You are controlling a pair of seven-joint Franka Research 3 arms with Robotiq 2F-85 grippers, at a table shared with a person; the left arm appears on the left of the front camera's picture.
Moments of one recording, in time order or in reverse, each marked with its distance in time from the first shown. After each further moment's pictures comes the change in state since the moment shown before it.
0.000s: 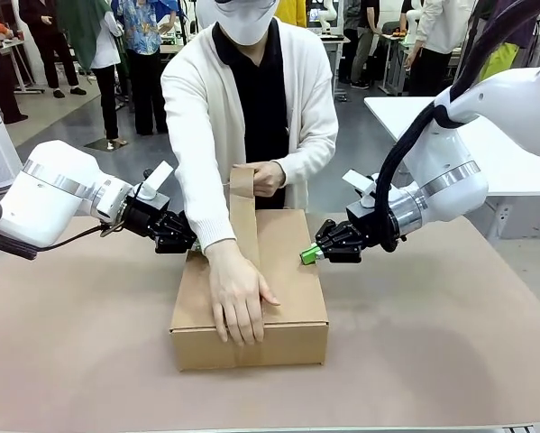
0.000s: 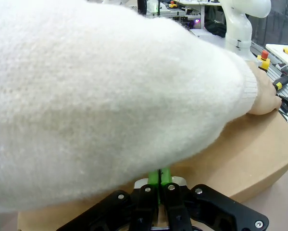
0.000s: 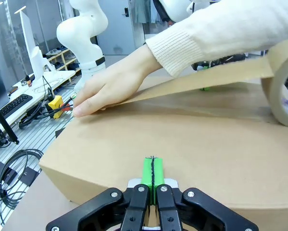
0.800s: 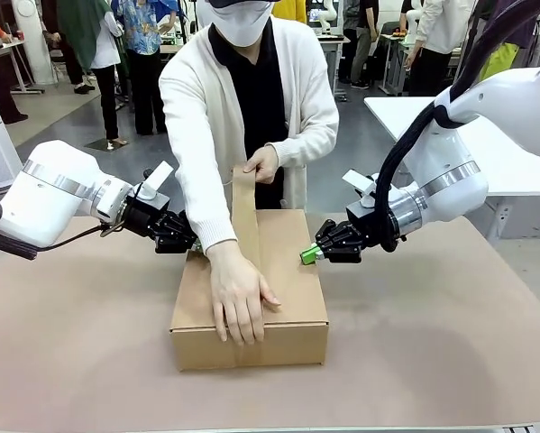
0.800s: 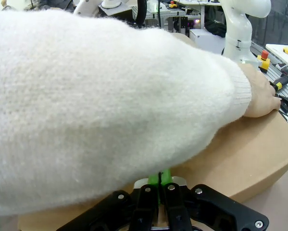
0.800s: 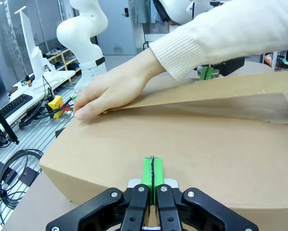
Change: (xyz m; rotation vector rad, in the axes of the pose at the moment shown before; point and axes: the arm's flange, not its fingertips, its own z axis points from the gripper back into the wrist) left arm 0.000 0.000 0.000 0.000 0.000 0.000; right arm 0.000 0.000 0.000 0.000 0.000 0.000
